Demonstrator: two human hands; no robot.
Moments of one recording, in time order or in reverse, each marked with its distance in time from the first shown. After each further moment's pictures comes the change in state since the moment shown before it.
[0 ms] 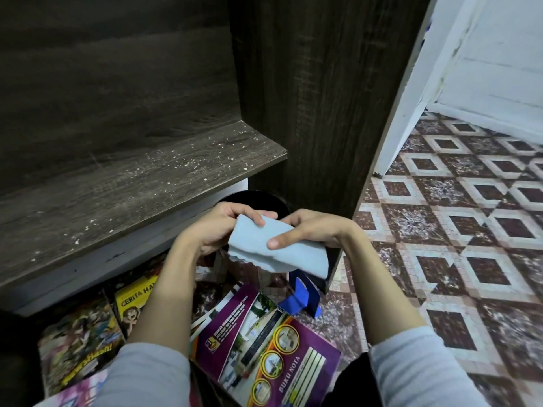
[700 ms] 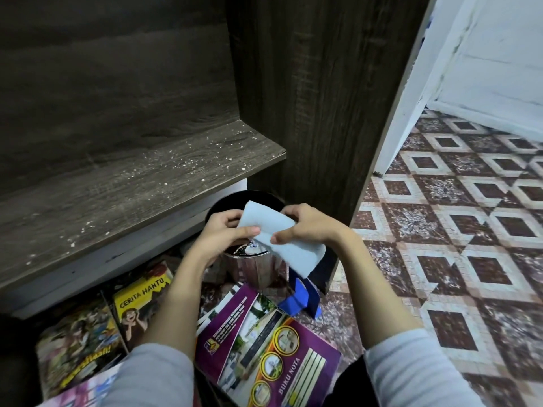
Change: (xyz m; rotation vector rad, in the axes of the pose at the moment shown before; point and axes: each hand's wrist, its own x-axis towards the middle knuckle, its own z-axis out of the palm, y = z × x) left_hand 0.016 -0.038 0.000 0.037 0.347 -0.015; right_hand 0.012 0.007 -0.001 -0.245 0.335 -0.033
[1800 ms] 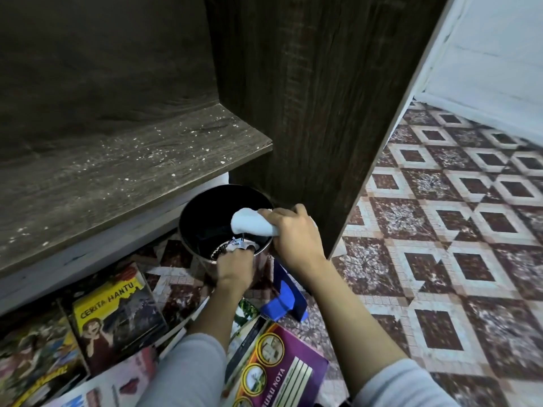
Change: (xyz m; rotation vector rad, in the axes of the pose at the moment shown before) left_hand 0.053 -0.091 0.070 1.462 -0.002 -0.063; right_hand 0.029 0.038 0.040 -0.591 0.485 -0.115
